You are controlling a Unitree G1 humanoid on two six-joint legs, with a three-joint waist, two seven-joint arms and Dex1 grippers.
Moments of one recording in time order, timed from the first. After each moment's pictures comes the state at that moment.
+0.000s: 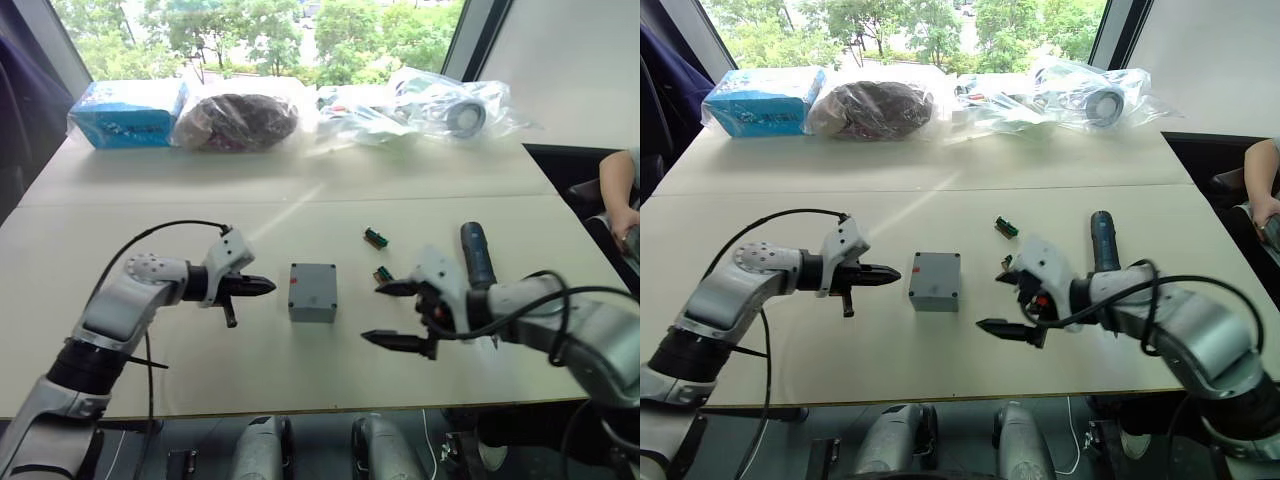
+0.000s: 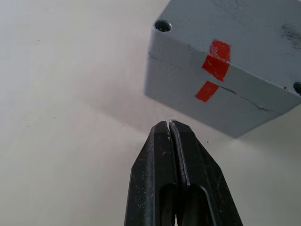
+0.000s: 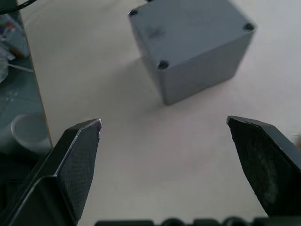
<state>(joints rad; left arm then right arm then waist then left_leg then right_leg) -0.48 0.73 -0.22 -0.06 -0.32 0.60 -1.05 -0.34 -0.82 0.19 -0.62 0.63 1.00 0.71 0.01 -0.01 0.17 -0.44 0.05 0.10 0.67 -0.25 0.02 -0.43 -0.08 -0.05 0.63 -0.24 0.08</state>
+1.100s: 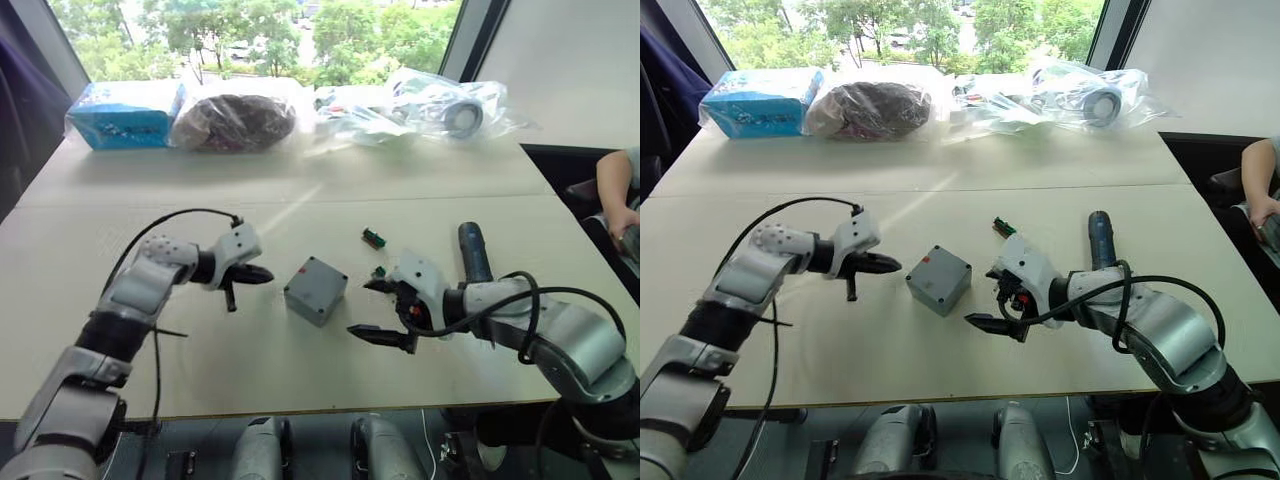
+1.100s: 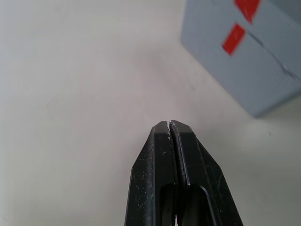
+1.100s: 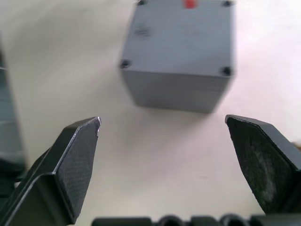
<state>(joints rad) -0.55 0.72 -0.25 0.13 -0.18 0.47 -1.19 -0.40 -0.76 0.17 -0.57 0.57 1.01 0.68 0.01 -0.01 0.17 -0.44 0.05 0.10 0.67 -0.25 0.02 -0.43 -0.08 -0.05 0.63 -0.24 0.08</state>
